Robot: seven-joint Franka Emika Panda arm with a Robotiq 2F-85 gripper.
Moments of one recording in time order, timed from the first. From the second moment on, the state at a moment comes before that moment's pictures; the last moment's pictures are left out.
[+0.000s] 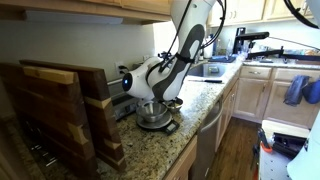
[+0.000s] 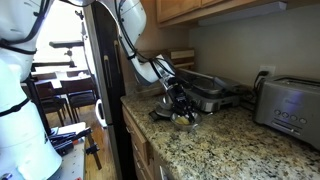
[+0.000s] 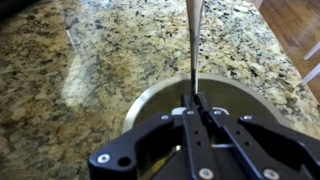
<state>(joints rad) 0.02 0.54 0.10 -2.00 -1.14 1.93 -0.62</state>
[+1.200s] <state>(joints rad) -0.07 0.46 0.09 -2.01 -0.90 2.02 -0.63</state>
